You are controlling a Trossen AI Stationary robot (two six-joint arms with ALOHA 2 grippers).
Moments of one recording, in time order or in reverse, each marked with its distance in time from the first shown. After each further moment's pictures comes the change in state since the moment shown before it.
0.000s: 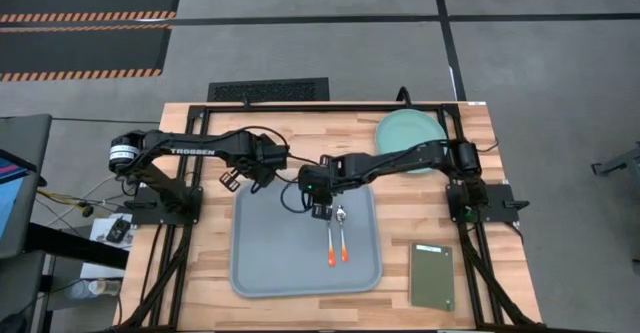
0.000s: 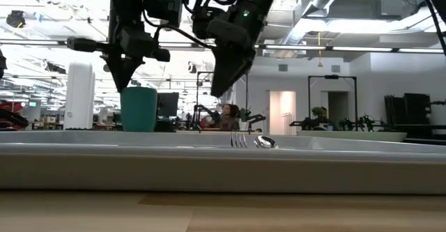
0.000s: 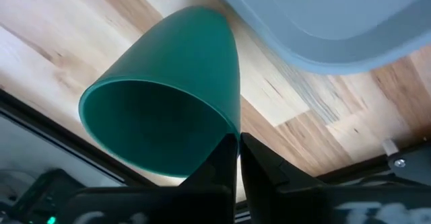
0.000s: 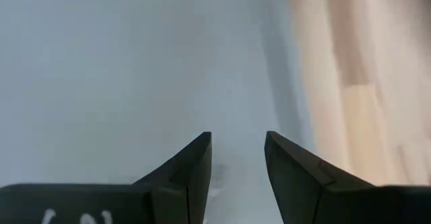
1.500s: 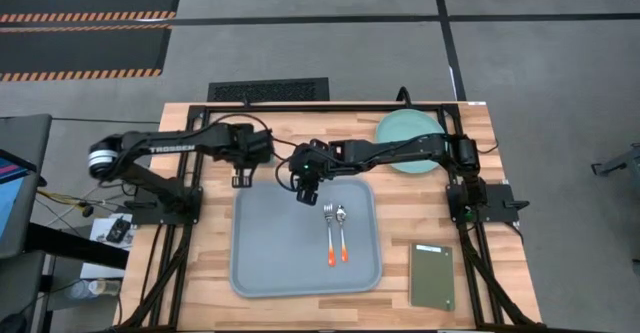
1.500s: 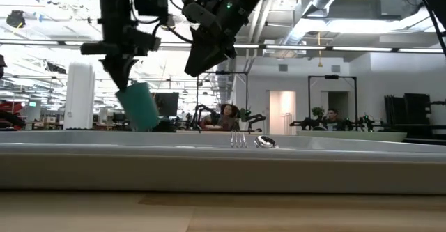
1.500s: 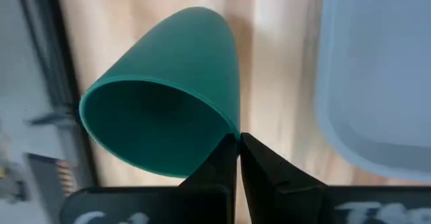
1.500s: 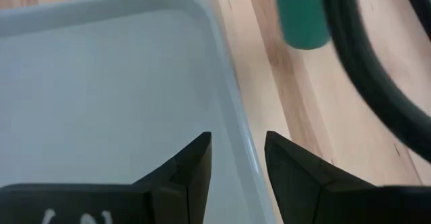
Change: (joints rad) left arm 0.108 -0.166 -0.120 0.159 0.044 -0.580; right arm -0.071 -0.001 0.067 0.175 0.001 -0.030
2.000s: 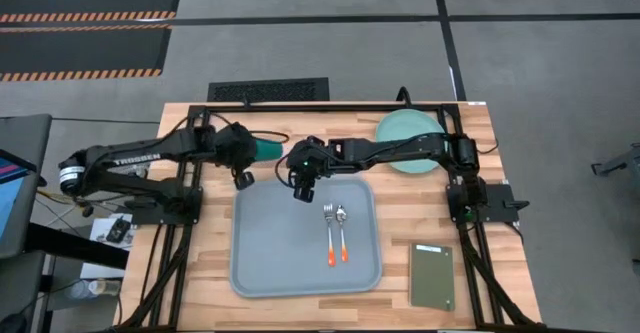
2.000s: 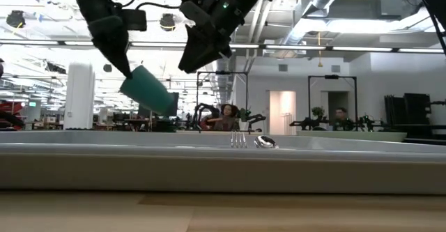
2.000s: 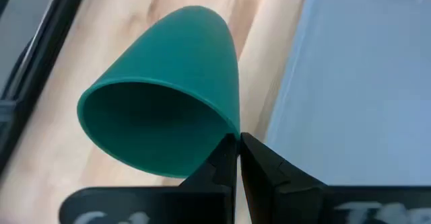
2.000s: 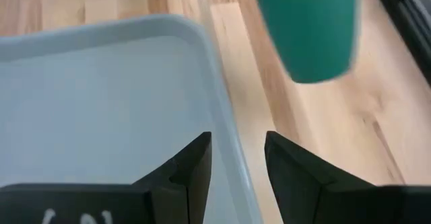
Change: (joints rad) left arm 0.048 -0.311 -0.188 0.250 0.190 -0.283; right arm -0.009 0.003 0.000 0.070 0.000 -0.023
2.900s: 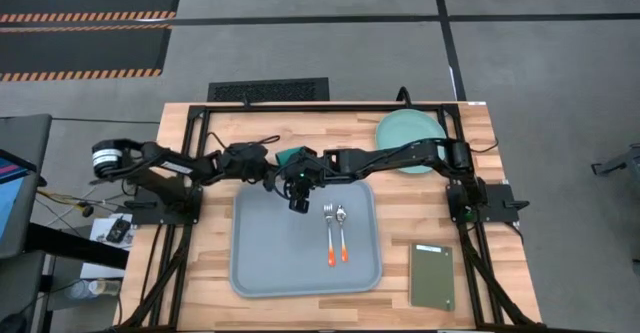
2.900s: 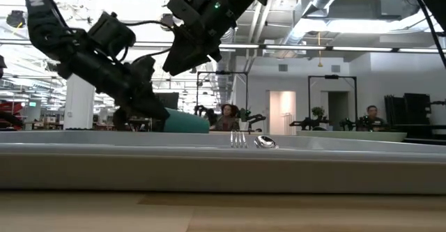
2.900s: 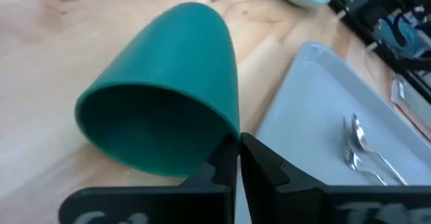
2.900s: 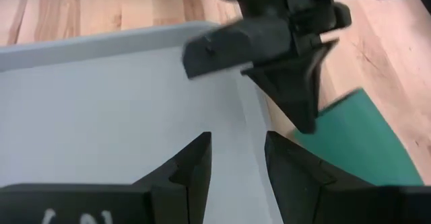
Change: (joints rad) left arm 0.042 0.325 -0.579 1.450 0.224 -0.575; right arm 0.042 0.048 0.001 0.089 -0.029 0.008
